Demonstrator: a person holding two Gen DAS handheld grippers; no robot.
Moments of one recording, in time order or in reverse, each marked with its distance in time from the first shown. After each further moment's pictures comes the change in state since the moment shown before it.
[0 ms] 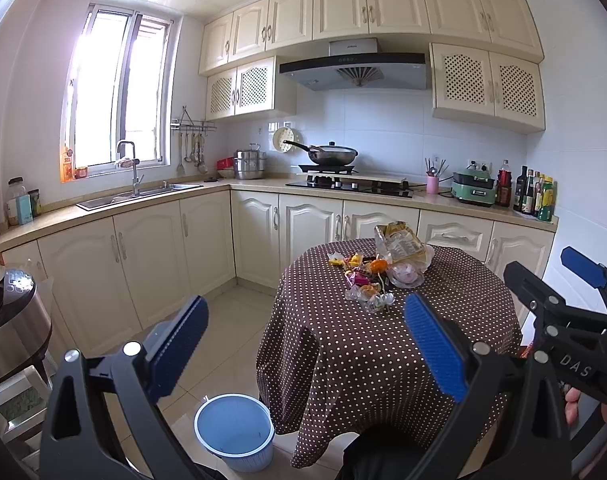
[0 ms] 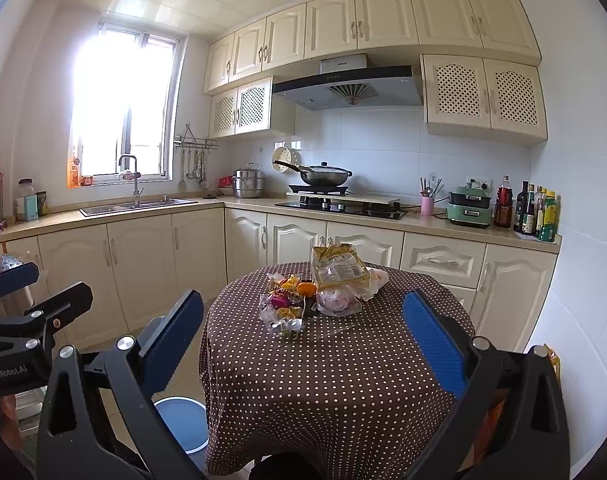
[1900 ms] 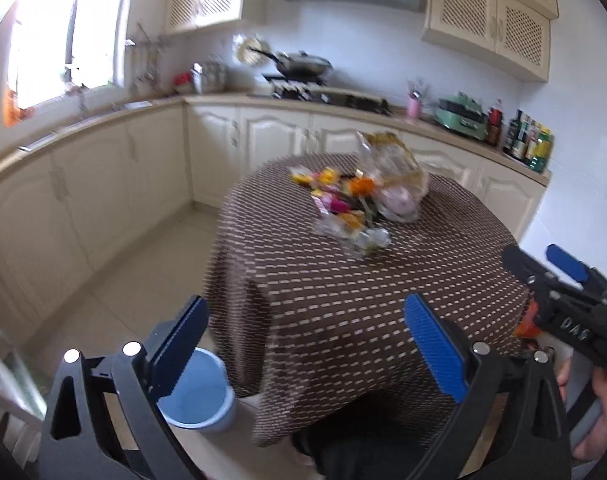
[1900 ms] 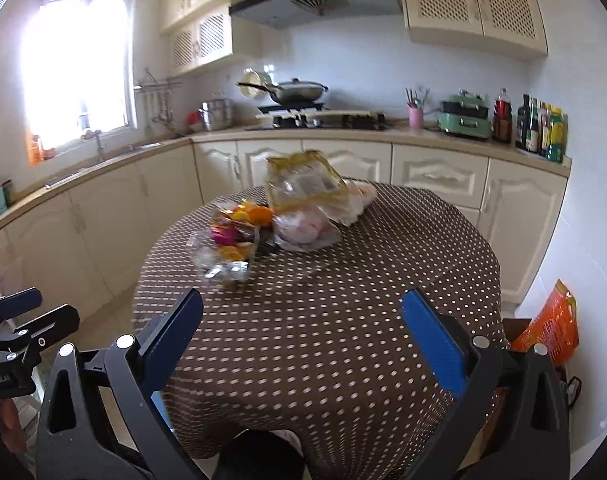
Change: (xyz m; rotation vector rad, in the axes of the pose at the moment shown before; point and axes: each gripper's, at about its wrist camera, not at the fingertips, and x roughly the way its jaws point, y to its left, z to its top) left arm 0.177 -0.025 -0.034 -0.022 0.334 -0.165; right arm 0.144 -0.071 -0.048 0.111 0.291 -0.042
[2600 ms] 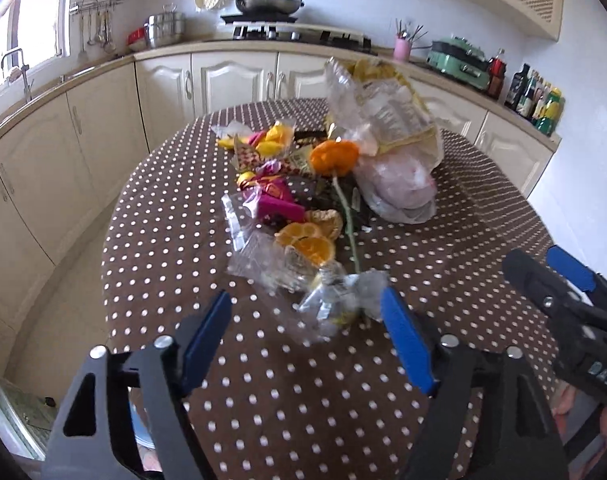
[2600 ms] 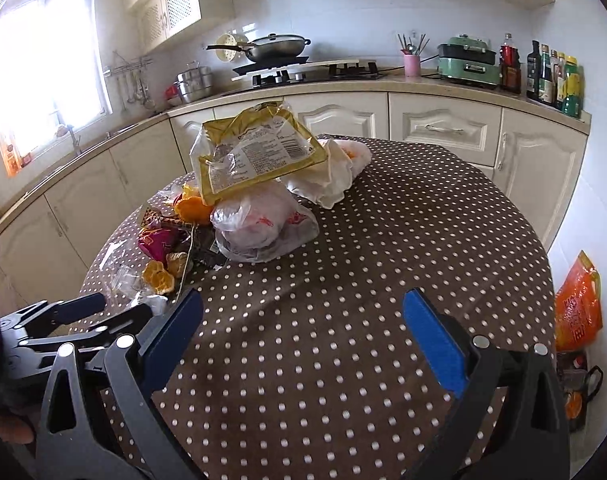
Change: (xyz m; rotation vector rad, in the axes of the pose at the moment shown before) left arm 0.185 -0.042 0.053 0.041 0.224 -0.050; right arm 0.119 -0.043 0.025 0.080 0.153 0.021
